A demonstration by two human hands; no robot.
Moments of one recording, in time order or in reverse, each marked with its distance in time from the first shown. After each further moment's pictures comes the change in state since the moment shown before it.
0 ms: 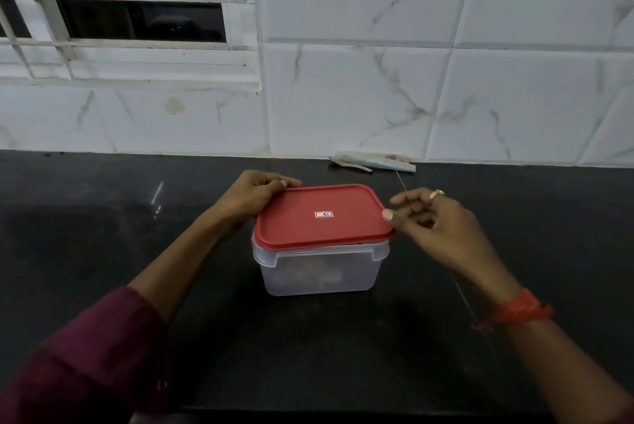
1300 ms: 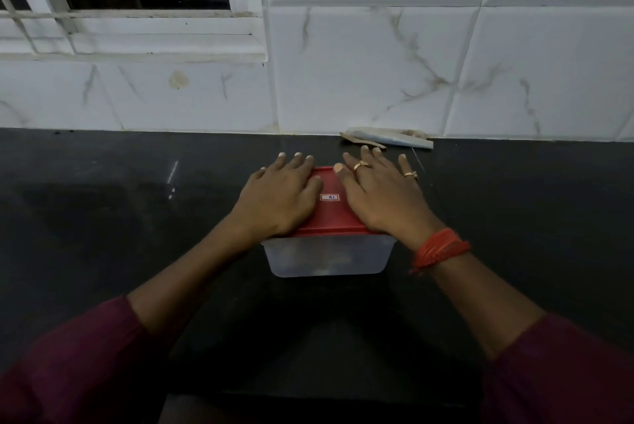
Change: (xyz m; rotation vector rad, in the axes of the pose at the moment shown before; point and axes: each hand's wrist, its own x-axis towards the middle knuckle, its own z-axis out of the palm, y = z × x) left_hand -0.039 0.024 0.040 0.942 -0.040 0.052; right_hand 0.043 -0.035 0.072 -0.543 -0.199 -0.149
